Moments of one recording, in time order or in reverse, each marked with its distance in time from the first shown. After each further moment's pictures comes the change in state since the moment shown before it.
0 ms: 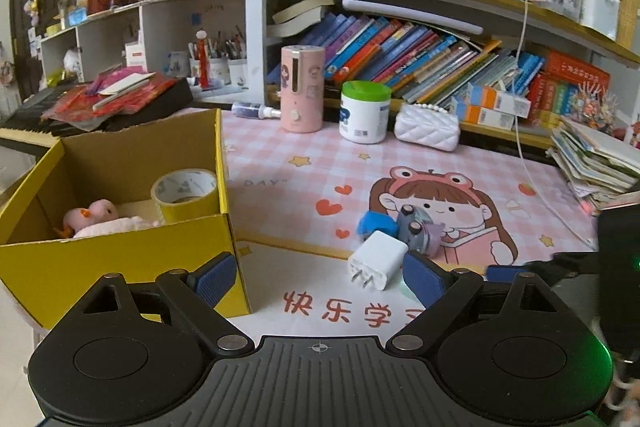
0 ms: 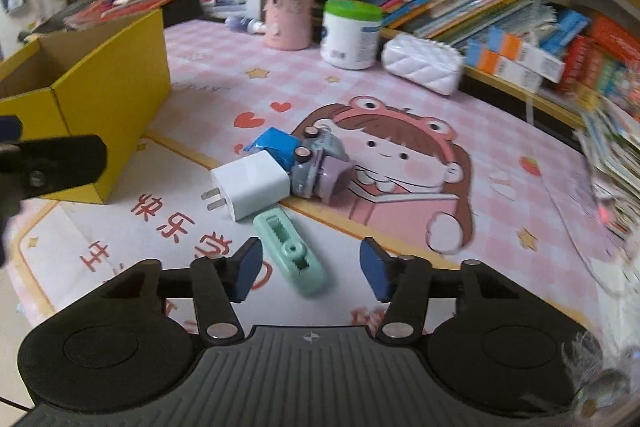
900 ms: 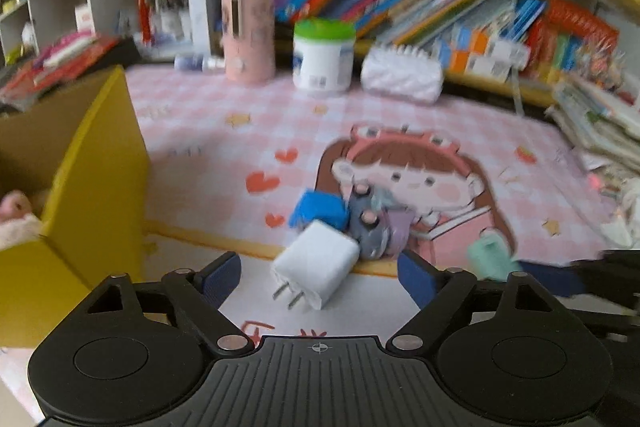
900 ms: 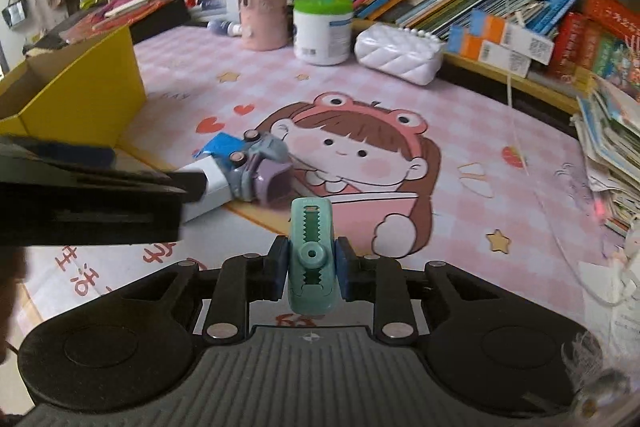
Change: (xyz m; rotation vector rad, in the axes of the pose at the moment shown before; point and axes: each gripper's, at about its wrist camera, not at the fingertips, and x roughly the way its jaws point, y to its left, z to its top) left arm 0.101 -0.056 0.013 0.022 0.187 -0.041; right arm -0.007 -0.065 0.001 0.057 0.002 0.040
